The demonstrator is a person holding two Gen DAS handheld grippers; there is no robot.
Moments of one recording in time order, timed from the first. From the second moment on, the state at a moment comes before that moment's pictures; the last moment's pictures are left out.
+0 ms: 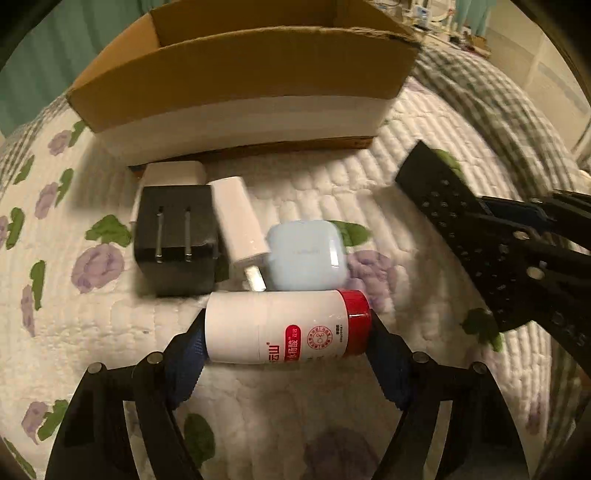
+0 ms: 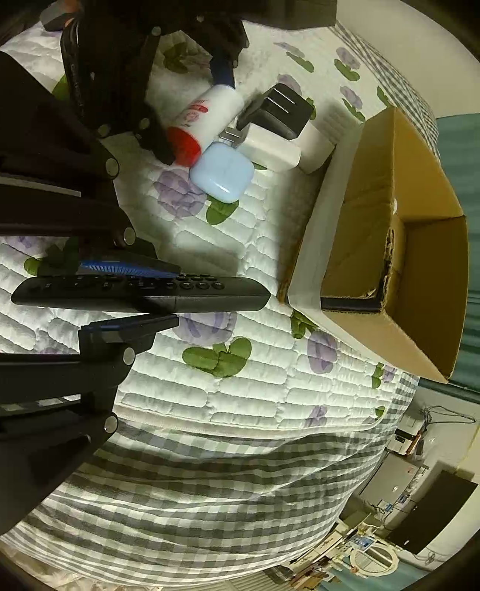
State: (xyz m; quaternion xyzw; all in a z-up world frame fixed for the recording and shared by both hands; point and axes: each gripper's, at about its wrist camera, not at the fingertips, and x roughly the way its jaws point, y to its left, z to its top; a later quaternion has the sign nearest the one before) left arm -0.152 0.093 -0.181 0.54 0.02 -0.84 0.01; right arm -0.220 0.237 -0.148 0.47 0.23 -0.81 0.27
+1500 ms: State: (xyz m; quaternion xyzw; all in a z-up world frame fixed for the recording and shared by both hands) left arm -0.294 0.005 -0.065 0.39 -0.01 -0.92 0.03; right arm -0.346 0.133 -0.035 0.40 0.17 -0.86 0.28
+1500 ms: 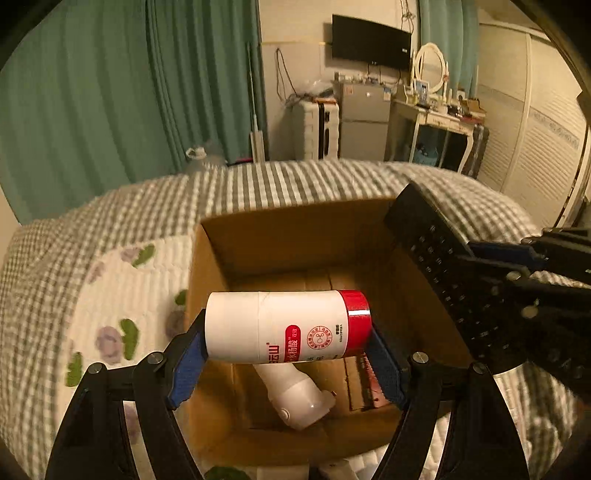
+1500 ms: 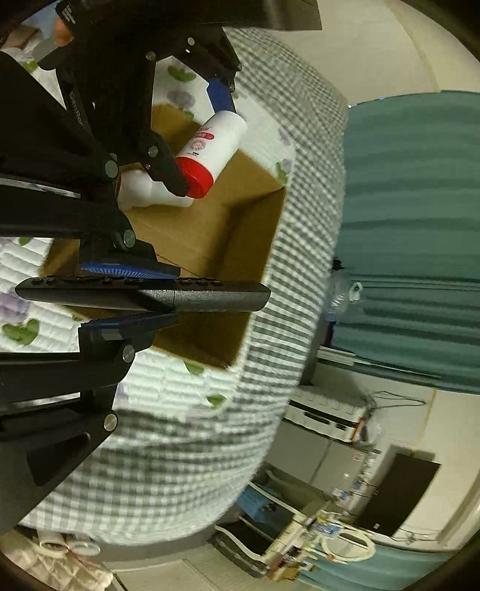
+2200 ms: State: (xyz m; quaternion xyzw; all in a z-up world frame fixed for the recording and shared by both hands) left arm -0.239 -0.001 -0.001 0.34 0.00 -0.94 0.04; right arm -0.307 0.165 0.010 0.34 0.17 -0.90 0.24
